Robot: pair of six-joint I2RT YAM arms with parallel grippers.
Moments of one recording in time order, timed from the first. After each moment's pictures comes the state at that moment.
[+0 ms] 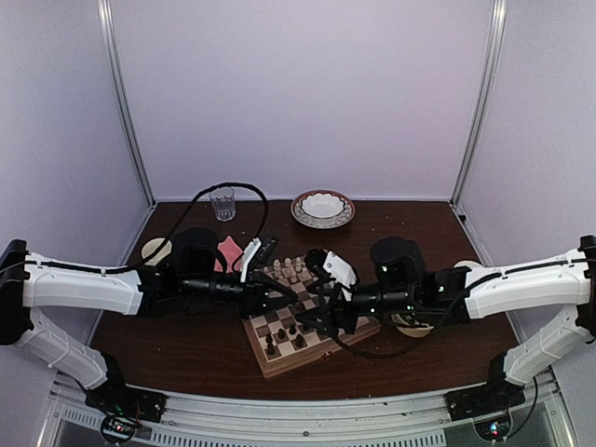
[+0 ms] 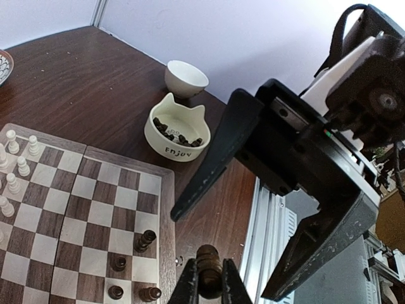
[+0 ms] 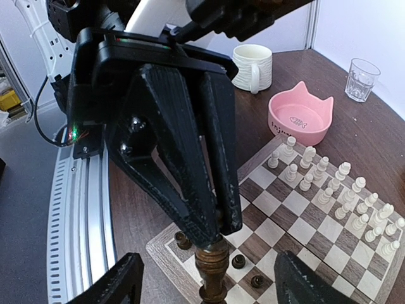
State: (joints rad) left arm -0.95 1.36 0.71 0.32 0.50 -0.37; right arm 1.11 1.39 0.83 0.16 -0.18 0.02
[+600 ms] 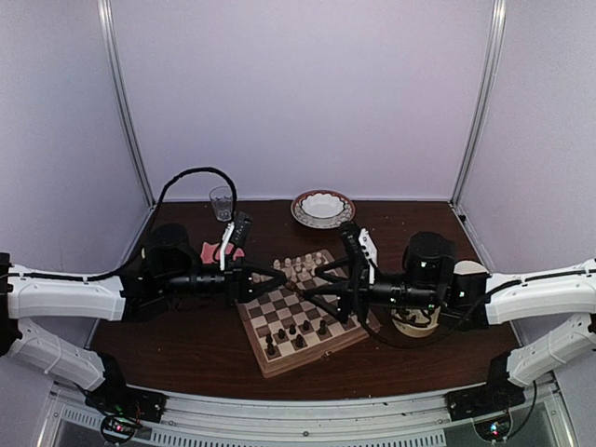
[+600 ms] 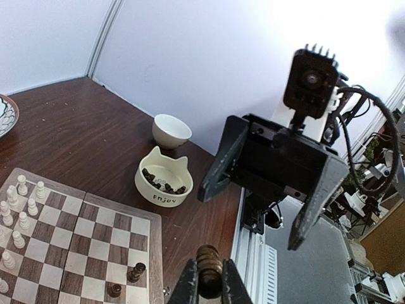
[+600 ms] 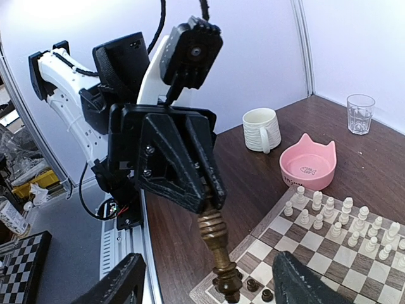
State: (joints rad) left arm -0.91 1.24 0.64 0.50 0.50 -0.46; right arm 1.08 1.24 0.70 0.42 -0.21 0.25
